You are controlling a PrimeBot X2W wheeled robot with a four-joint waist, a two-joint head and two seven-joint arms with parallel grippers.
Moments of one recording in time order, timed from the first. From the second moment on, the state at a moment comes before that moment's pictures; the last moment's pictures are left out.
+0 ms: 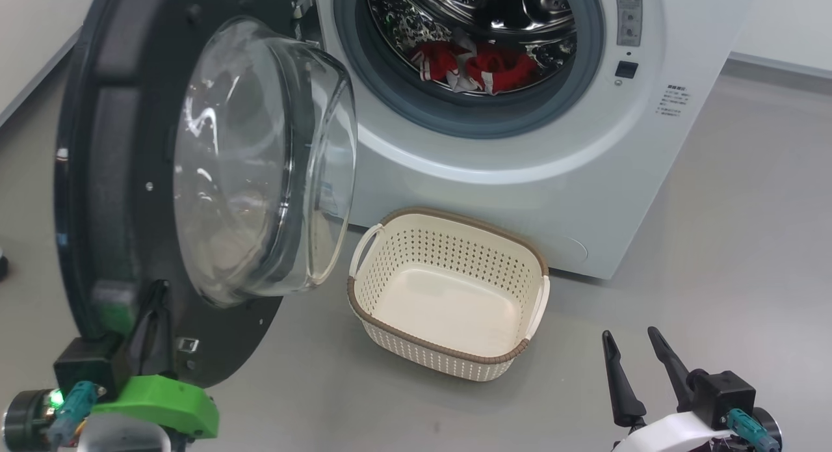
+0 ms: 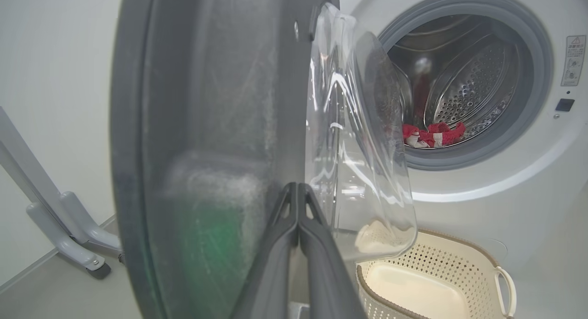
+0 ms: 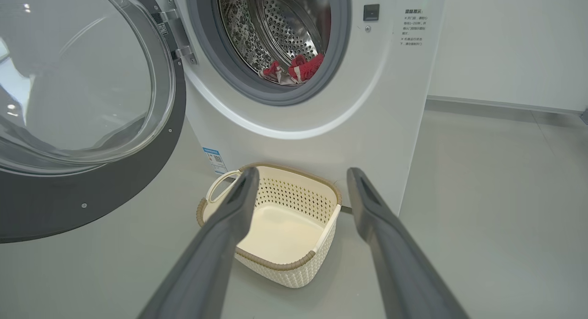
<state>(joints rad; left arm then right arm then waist) 0.04 0.11 -0.07 -0.09 -0.29 0.11 0.02 0.11 -0.10 0.23 0.21 0.36 -0.03 -0.26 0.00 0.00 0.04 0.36</state>
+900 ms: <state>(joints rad) -0.12 0.12 0.21 0.12 -0.27 0.11 0.00 0.06 -0.13 0.22 0.19 0.35 -0.03 -0.26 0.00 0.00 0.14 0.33</state>
